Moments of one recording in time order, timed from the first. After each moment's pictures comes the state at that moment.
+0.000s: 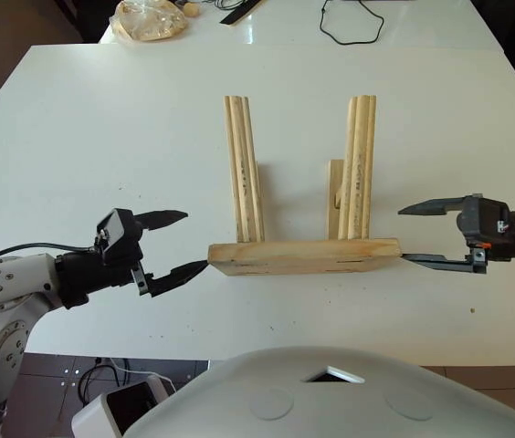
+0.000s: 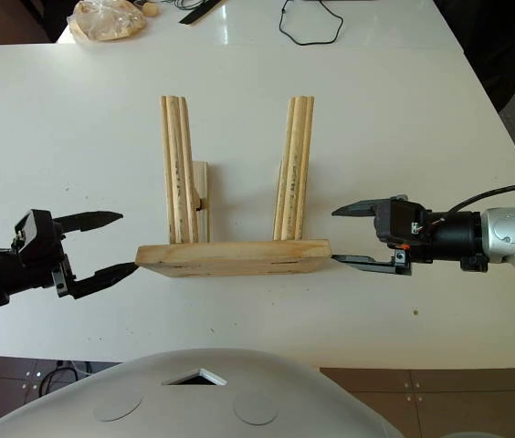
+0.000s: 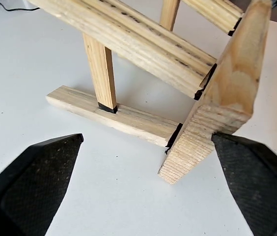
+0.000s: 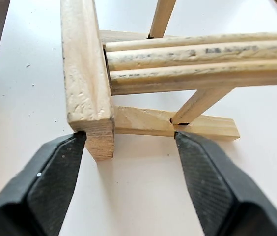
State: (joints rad) left arm 0.48 0.88 0.40 -0.62 -0.69 0.46 -1.04; right arm 0.22 -1.06 -0.30 -0.56 0.49 0.39 1.28
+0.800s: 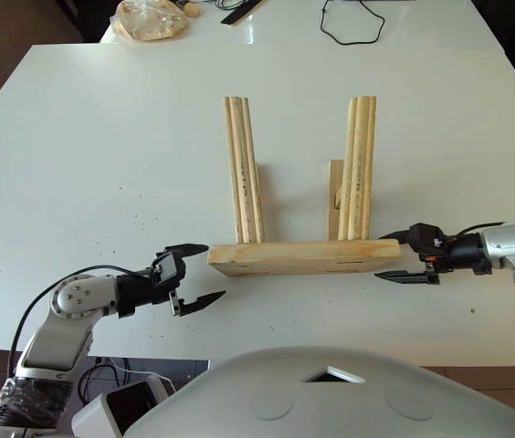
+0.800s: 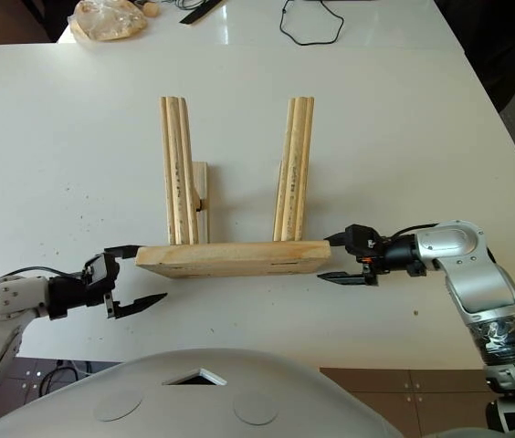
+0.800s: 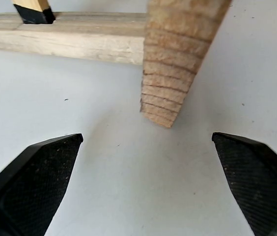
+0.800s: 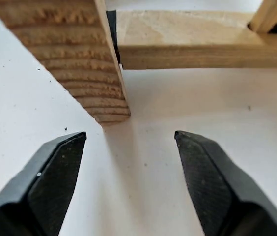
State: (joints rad) left arm 0.40 0.72 -0.02 -0.20 -0.25 -0.04 -1.10; right arm 0.06 -0.88 0.13 -0.07 0.22 0.11 1.33
